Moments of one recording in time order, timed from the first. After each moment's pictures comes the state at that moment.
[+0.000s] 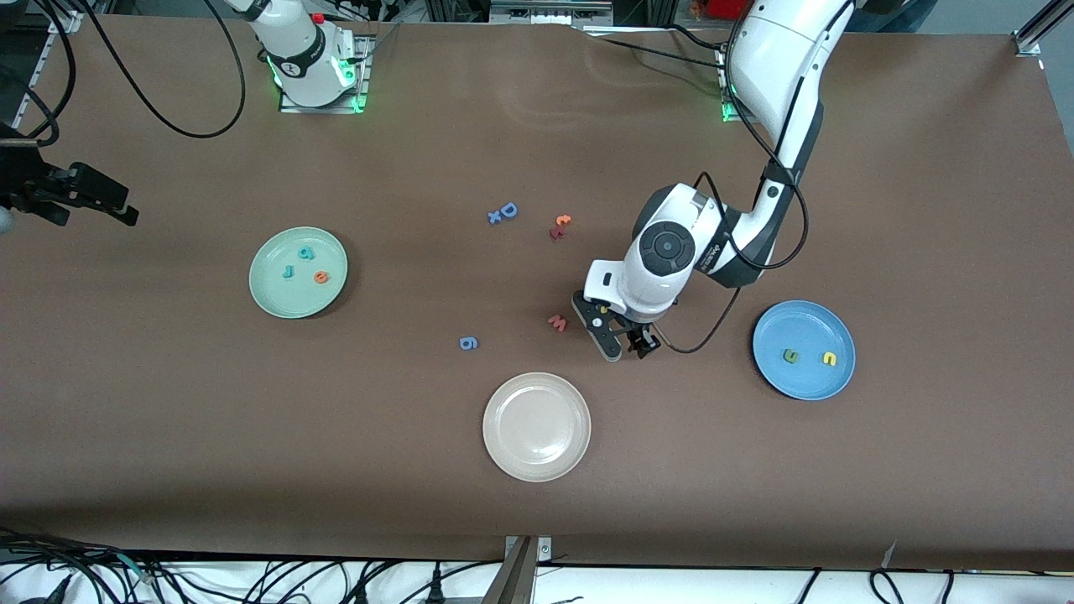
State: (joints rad) left arm -0.53 0.68 0.00 -1.61 -0.03 2.33 0.59; right arm 0.00 0.01 -0.08 -1.64 0.06 1.68 -0.06
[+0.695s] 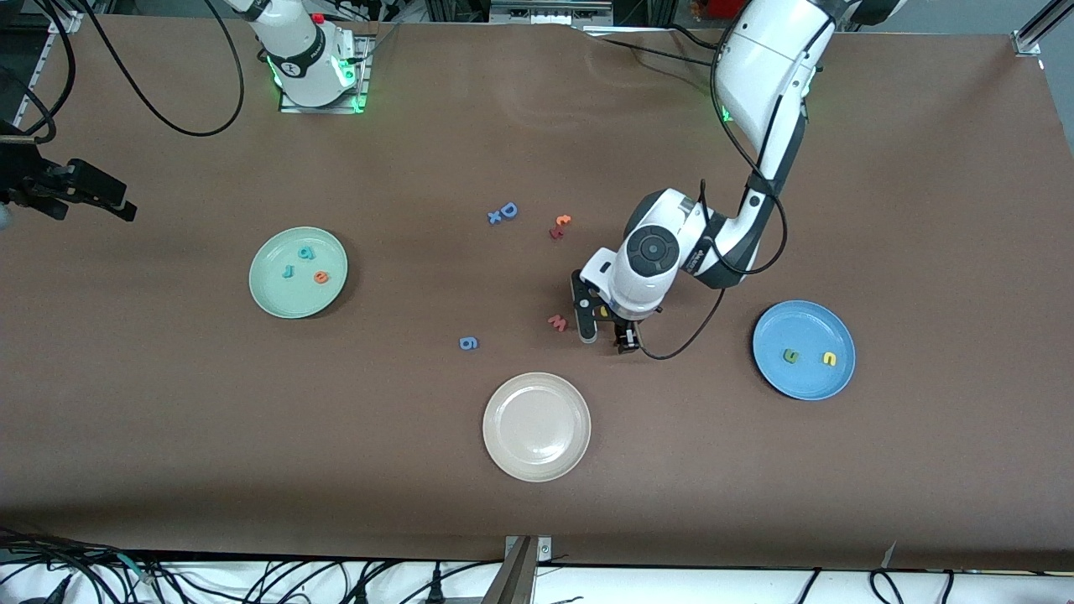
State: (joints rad) left arm -0.56 0.73 -0.01 -1.65 -0.01 2.40 0.86; right arm 0.02 0.00 -0.08 -1.65 0.06 1.67 -0.03
